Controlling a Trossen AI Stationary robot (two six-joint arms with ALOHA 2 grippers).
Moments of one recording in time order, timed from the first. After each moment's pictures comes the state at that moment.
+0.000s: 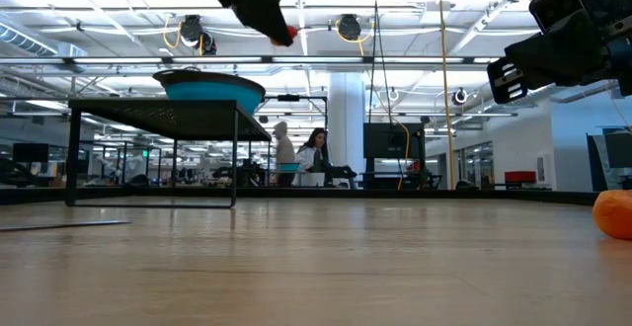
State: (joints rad) left arm -0.27 1.65 1.32 -0.60 -0.97 -0.06; right arm -0.04 0.55 0.05 0.44 -0.42 0.08
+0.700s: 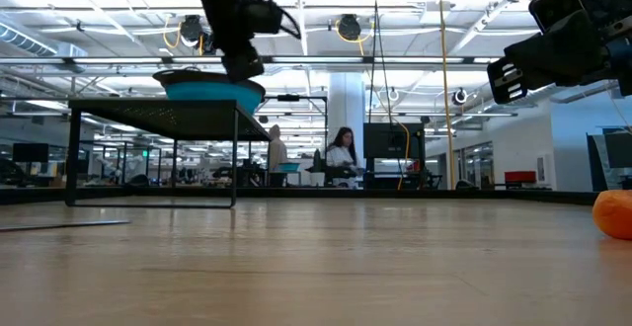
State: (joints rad) left arm 0.17 1.60 1.32 -0.77 -1.09 0.11; right arm -0.04 0.55 0.05 0.44 -0.42 0.08
